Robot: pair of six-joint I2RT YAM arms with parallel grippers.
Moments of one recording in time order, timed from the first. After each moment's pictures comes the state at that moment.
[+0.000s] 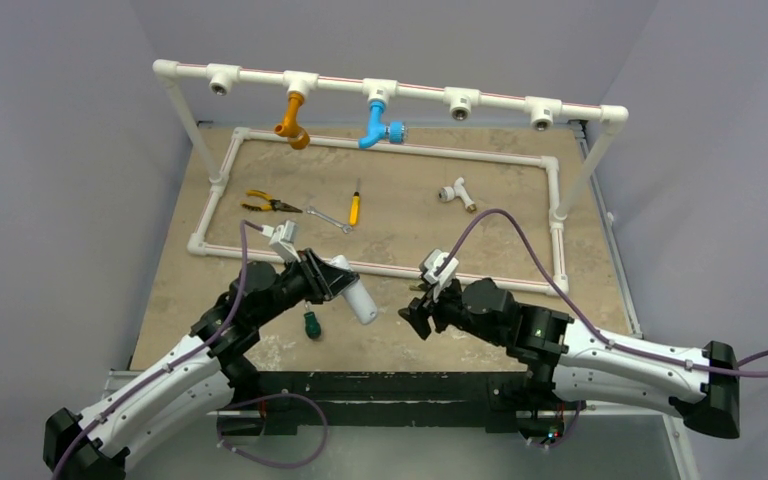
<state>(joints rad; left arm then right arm) -0.71 0.62 0.42 -0.04 0.08 -0.93 1.18 0.81 0.58 -0.14 0.25 0.17</state>
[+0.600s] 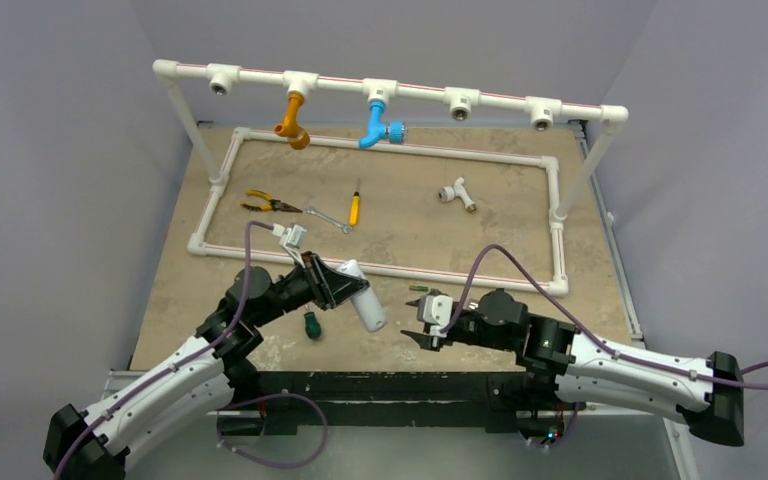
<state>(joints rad) -0.71 0.62 0.35 0.22 0.29 -0.88 1.18 0.66 0.45 -0.04 -0.05 -0.28</state>
